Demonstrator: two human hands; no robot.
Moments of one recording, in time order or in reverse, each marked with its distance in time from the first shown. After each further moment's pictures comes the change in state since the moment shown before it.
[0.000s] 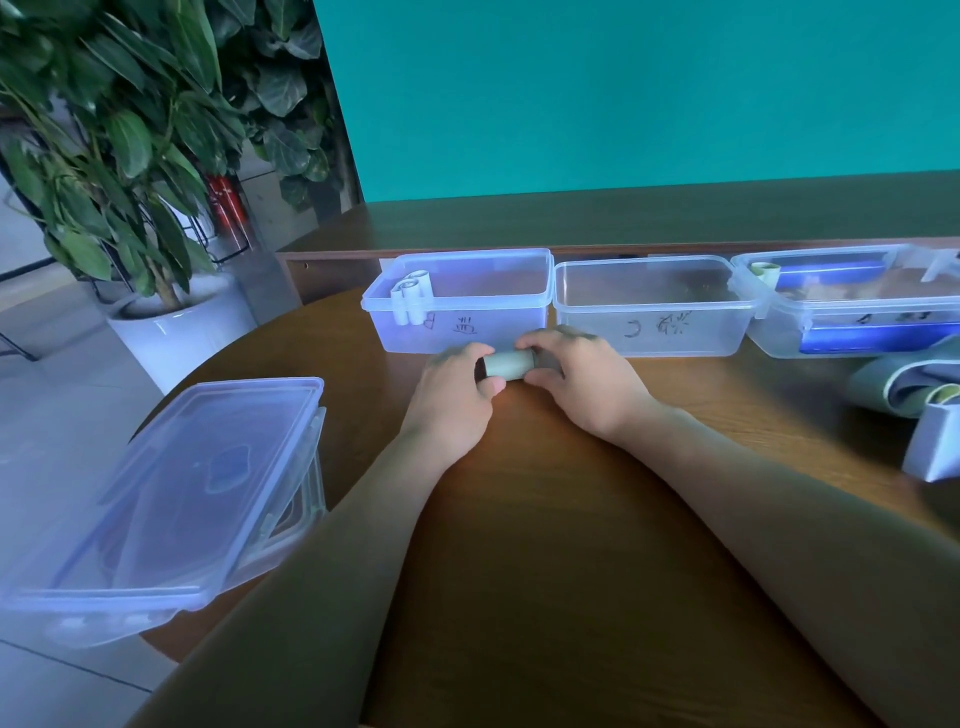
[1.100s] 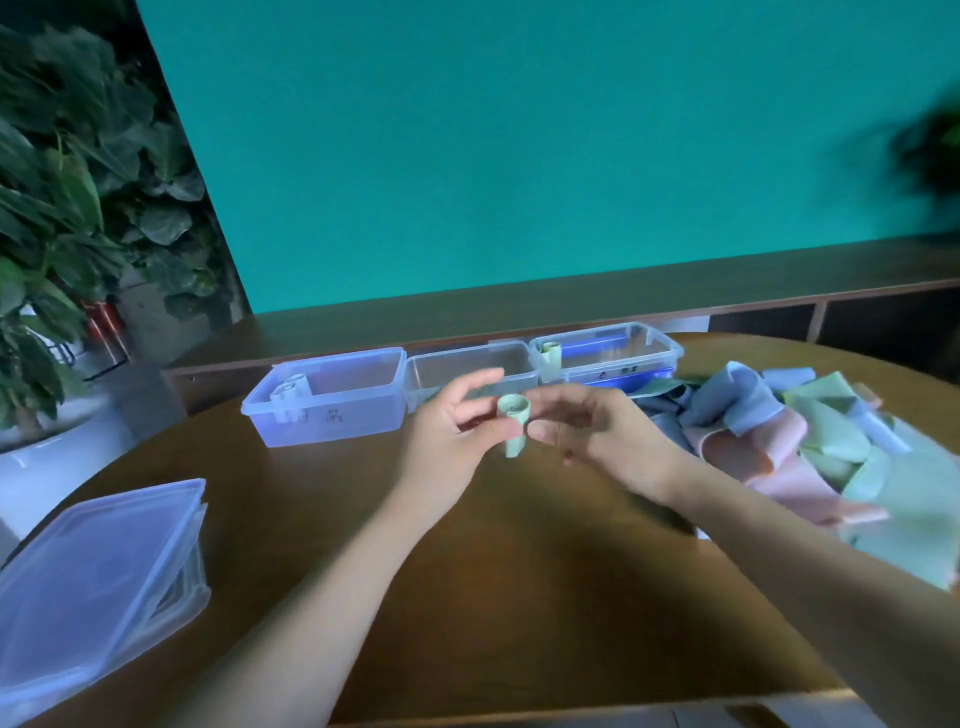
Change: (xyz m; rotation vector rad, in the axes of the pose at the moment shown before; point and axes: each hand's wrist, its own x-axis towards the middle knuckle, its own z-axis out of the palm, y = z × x) left_hand -0.096 0.175 -0.012 -0.783 -0.163 0.242; right_hand -0.165 0.018 -0.165 0.636 0.093 0.153
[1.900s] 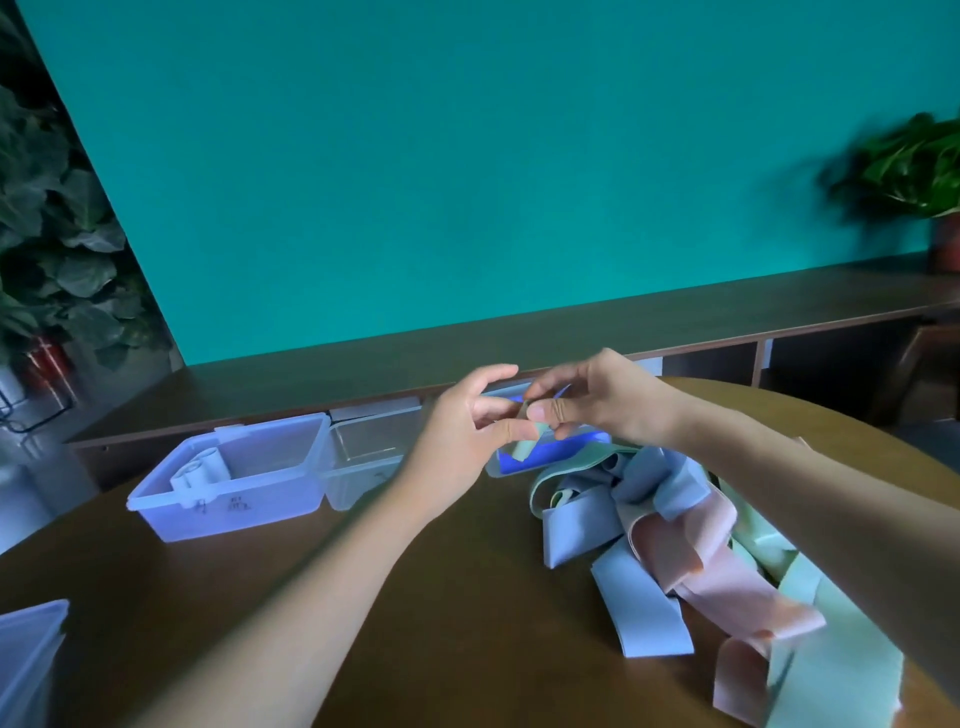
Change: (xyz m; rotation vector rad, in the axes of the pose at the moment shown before) left_hand 0.107 0.033 0.086 0.070 -0.195 0.084; right_hand 0.063 -0.015 -0.144 -0.267 -0.054 -0.060
